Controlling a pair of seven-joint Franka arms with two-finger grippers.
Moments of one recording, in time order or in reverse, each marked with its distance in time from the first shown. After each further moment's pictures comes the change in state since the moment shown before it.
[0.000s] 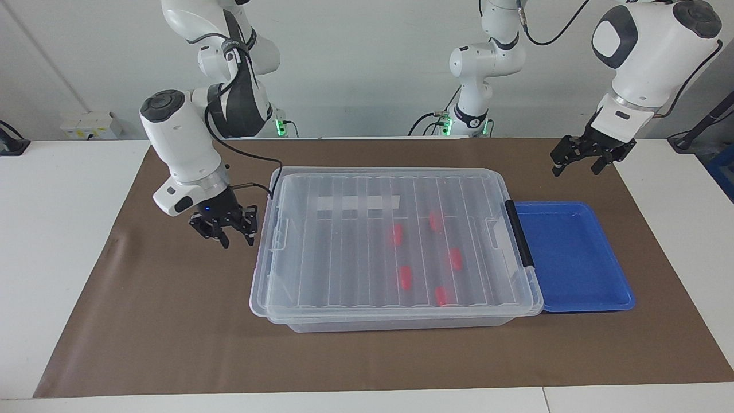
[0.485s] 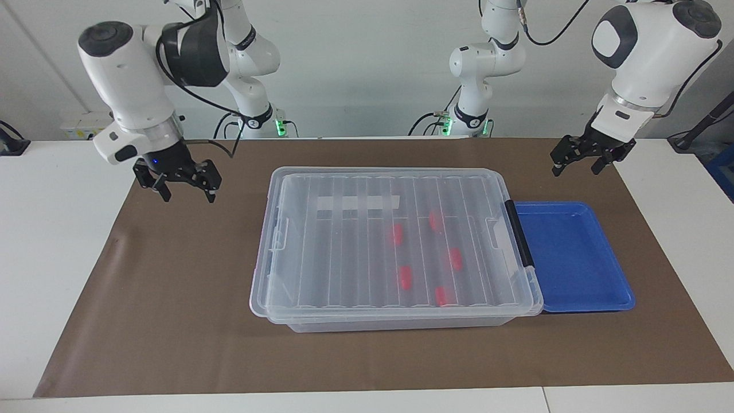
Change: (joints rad) left arm -0.001 0.000 -0.001 0.000 0.000 0.000 -0.001; right arm -0.088 -0.151 -0.003 0.131 -0.069 -0.423 0.039
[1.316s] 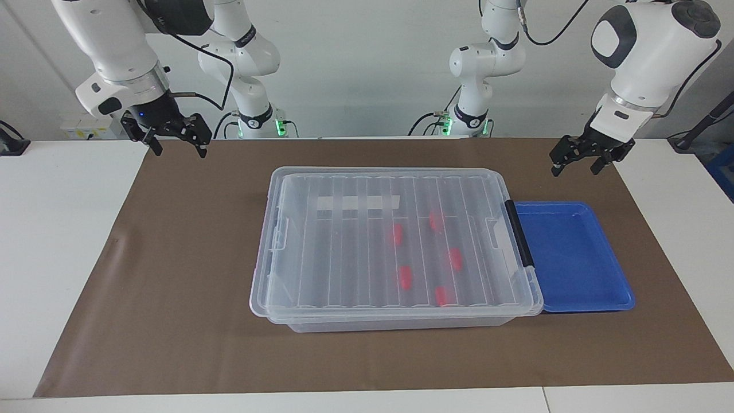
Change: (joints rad) left arm 0.000 0.000 -0.001 0.000 -0.001 0.001 -0.001; right arm -0.014 -0.066 0.006 0.018 0.014 -0.187 -0.015
